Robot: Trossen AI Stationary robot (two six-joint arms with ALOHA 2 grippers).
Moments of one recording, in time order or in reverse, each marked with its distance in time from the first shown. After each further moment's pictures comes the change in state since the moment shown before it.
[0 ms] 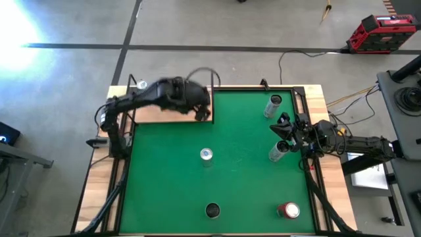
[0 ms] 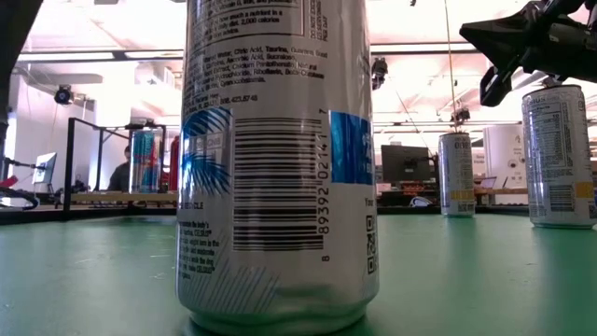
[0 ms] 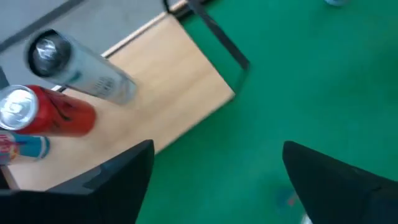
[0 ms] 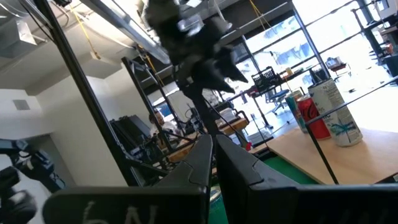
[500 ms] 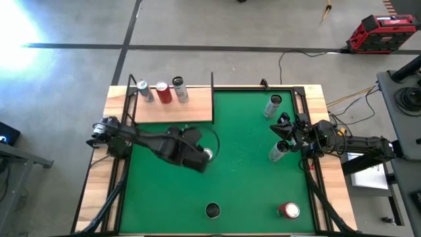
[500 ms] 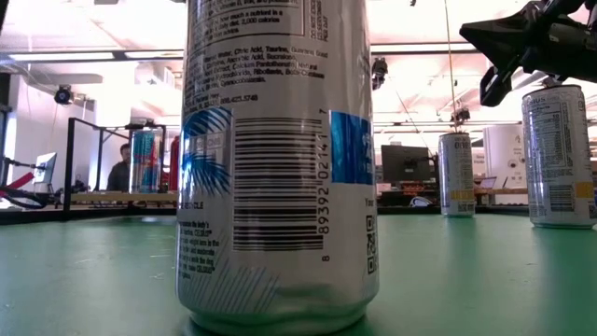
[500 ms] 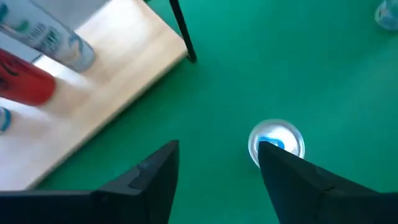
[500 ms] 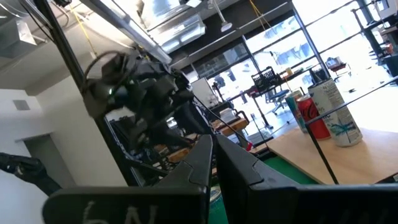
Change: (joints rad) left arm -0.400 -0.020 -0.301 0.100 -0.188 -0.341; right arm 0.000 0.000 0.000 0.000 0.000 0.000
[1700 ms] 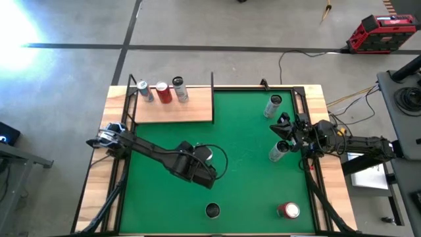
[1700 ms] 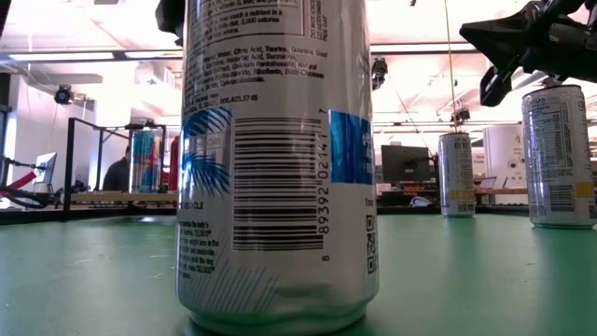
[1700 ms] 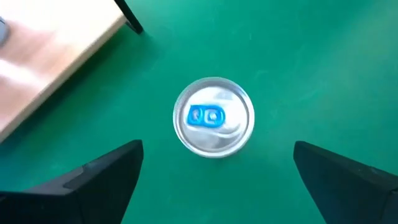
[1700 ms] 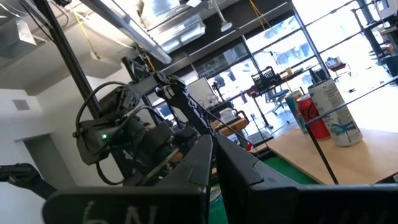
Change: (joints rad) left arm -0.049 0.100 -0.139 0.265 0.036 0.033; right arm 0.000 0.000 0.000 0.000 0.000 0.000
